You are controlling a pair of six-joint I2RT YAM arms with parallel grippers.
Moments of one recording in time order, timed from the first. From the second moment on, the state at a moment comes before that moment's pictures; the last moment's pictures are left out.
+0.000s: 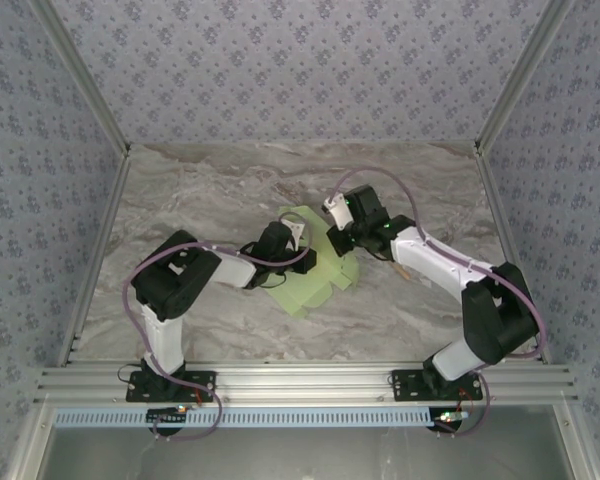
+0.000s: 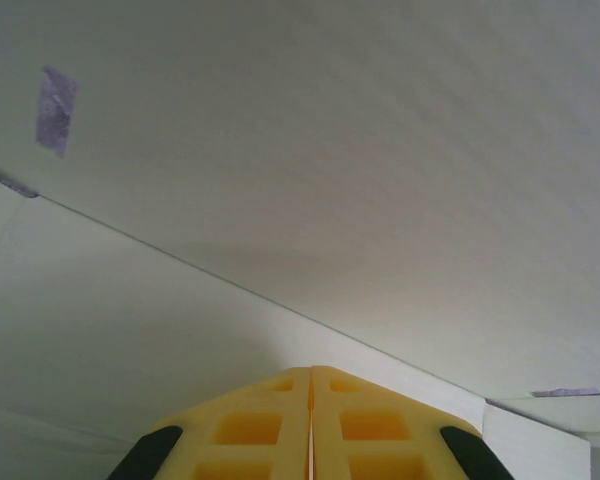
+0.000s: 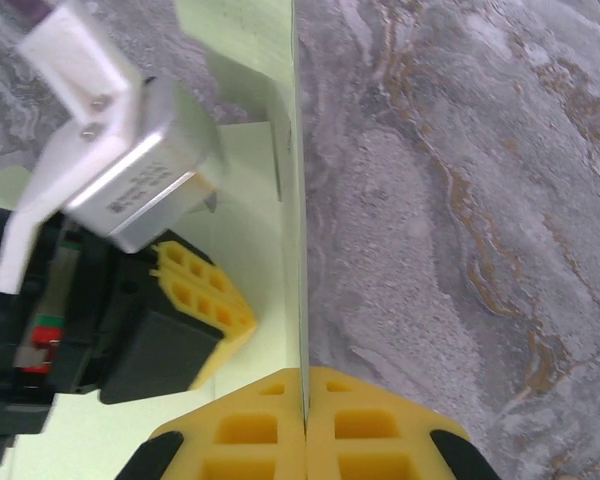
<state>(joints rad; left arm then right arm) -0.73 1.94 0.84 0.48 0.26 -0.57 0.57 1.52 1.03 -0.35 -0.10 -0.09</state>
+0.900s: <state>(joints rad) -0.73 1.94 0.72 0.71 0.21 -0.65 0.74 1.51 0.99 -0.28 0.15 -0.01</state>
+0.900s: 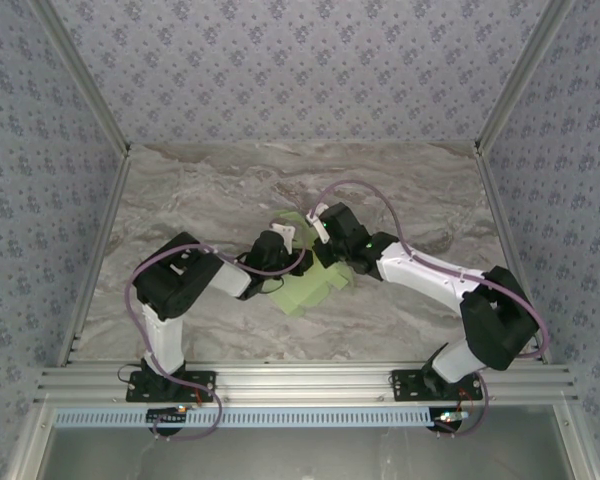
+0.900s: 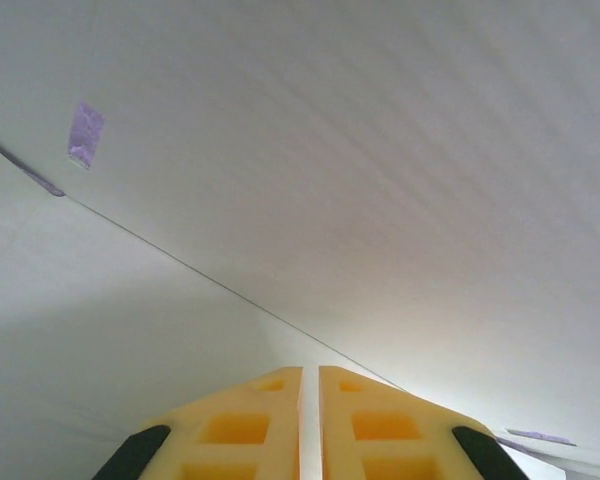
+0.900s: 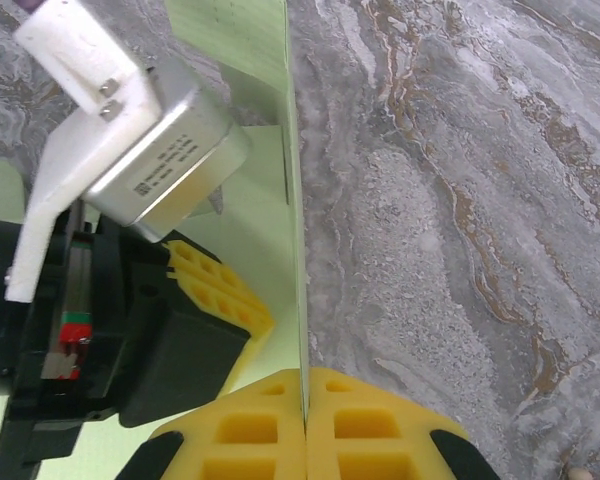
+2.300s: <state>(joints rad) -0.66 1.56 0.53 0.62 0.13 -0.69 0.79 1.58 0.97 -0.12 0.45 -0.49</state>
